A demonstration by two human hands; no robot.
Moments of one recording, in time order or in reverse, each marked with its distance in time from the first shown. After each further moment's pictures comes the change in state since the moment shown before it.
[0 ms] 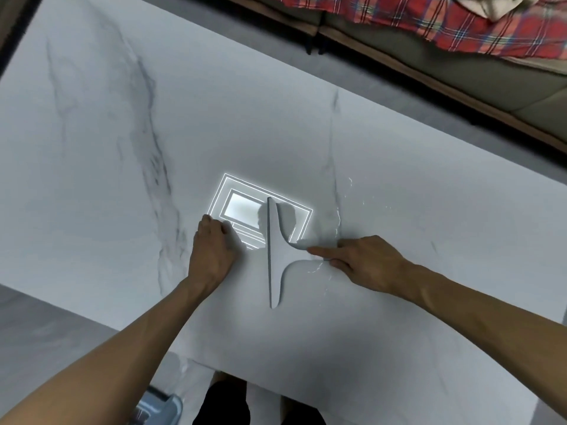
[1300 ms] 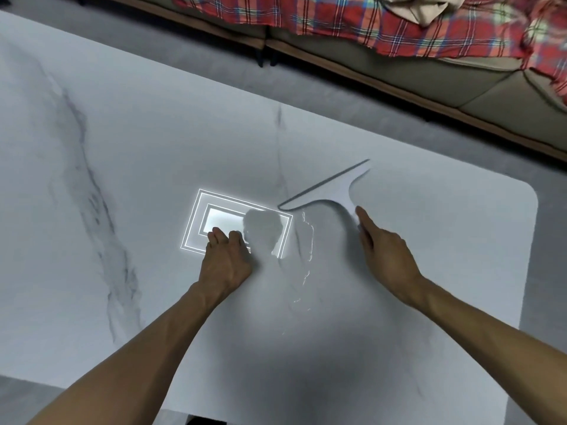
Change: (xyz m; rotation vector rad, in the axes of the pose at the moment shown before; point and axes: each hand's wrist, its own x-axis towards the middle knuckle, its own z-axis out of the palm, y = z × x) left_hand 0.027 0.096 0.051 0.572 -0.254 0.274; right_hand -0.052 0.080 -0.006 0.400 0.339 0.684
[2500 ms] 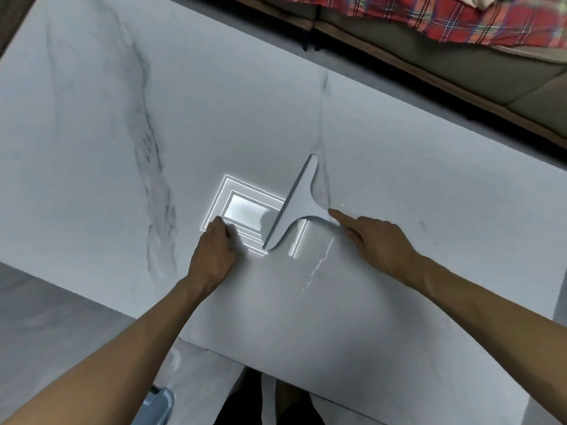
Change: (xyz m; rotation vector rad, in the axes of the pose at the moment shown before) left_hand -0.100 -0.052 0.044 -0.625 0.257 -0.268; right_hand -0.040 -0.031 0.047 -0.309 -0.202 -0.384
